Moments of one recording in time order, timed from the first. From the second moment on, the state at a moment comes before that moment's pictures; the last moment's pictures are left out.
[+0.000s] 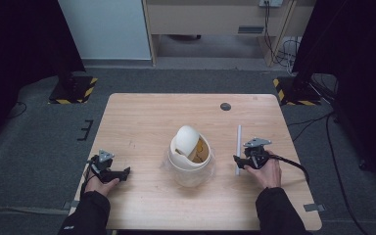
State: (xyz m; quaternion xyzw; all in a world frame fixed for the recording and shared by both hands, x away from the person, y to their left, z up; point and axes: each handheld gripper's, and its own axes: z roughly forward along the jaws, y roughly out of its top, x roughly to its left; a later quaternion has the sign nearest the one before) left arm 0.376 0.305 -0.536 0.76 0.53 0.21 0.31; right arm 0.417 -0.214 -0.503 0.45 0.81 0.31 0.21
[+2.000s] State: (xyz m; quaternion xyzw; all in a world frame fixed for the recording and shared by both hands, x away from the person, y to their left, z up) left arm 0.373 0.301 -0.513 0.74 0.54 0.21 0.34; right arm 0.420 -0.235 -0.492 0.50 0.79 0.32 0.17
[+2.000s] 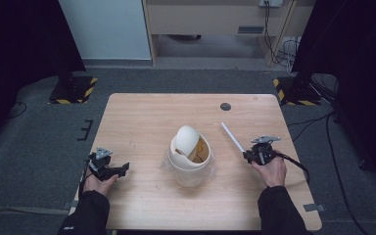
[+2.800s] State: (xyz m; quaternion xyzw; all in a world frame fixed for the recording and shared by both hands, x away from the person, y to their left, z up) left arm 0.356 0.282 -0.457 0.66 0.49 0.29 0.50; right arm 0.404 -0.249 -0.435 0.48 0.73 0.43 0.22
